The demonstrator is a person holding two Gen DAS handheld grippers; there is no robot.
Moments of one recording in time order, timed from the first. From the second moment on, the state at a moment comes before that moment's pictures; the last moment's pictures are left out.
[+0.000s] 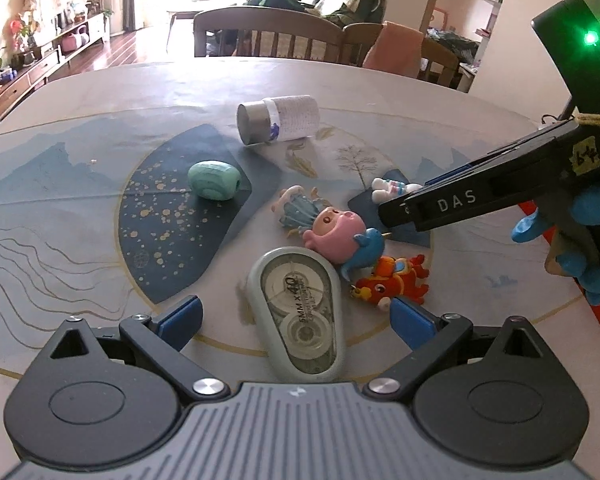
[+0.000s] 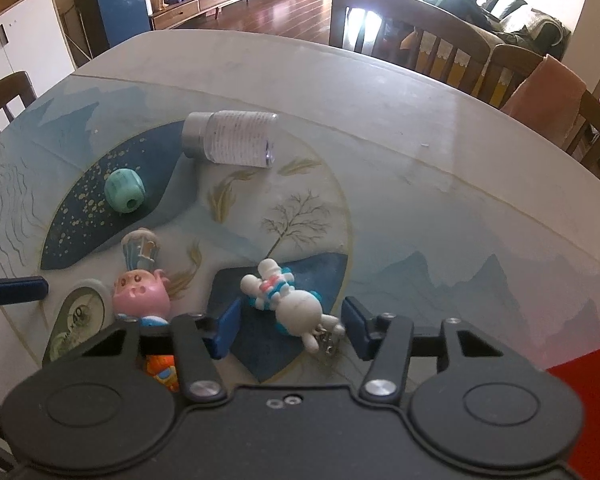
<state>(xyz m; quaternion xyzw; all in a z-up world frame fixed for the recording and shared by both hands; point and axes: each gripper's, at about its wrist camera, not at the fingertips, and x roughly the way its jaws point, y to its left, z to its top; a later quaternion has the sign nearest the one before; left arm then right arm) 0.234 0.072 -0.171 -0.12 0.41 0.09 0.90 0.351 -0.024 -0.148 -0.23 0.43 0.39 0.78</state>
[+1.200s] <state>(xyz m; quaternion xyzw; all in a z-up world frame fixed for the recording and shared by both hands) 0.216 0.076 -0.162 -0.14 0.42 0.09 0.89 0.293 -0.072 -0.120 -0.16 0.46 0.37 0.79</state>
